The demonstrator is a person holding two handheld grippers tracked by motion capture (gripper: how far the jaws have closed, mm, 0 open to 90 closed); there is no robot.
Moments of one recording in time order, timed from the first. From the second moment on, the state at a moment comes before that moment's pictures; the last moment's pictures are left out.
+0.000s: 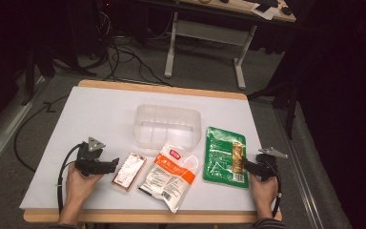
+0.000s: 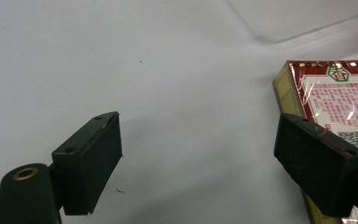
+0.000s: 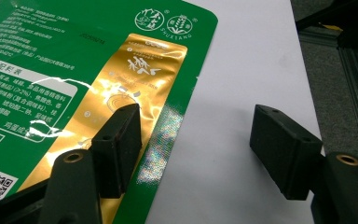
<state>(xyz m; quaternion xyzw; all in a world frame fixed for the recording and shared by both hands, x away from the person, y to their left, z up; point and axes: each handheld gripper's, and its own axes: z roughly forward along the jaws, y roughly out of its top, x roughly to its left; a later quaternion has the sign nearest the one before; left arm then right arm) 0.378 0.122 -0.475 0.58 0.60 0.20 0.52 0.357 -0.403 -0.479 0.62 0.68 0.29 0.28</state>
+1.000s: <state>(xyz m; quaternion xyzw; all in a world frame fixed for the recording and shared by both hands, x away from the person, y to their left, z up) 0.360 0.086 -0.447 0.60 0.58 0.16 0.53 0.357 -0.402 -0.479 0.62 0.68 0.29 0.27</state>
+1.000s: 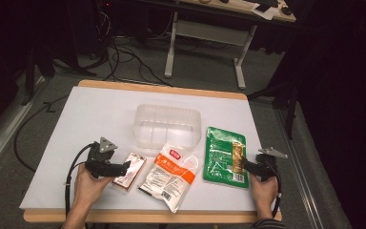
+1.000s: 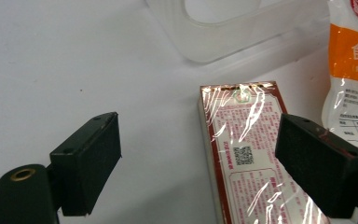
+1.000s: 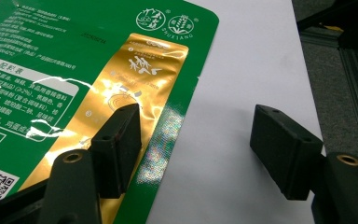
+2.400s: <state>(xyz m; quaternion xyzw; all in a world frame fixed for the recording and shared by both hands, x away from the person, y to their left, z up) 0.386 0.025 -0.469 0.65 0.59 0.18 0.44 0.357 -0.402 -0.479 0.61 0.68 0.29 0.28</state>
